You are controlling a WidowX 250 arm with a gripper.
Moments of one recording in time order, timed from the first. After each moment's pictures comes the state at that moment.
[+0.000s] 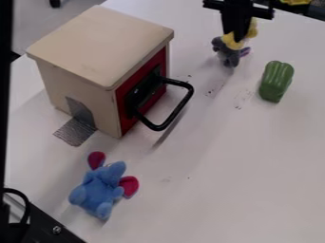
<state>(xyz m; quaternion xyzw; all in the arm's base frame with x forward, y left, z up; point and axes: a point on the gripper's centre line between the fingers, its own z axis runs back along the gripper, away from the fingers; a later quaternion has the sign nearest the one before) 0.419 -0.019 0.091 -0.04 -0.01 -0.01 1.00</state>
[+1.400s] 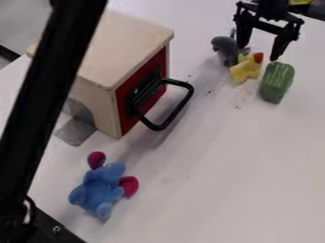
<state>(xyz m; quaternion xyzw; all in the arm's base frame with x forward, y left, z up) 0.446 -0.048 0.068 0.00 0.01 -0.04 1.00</state>
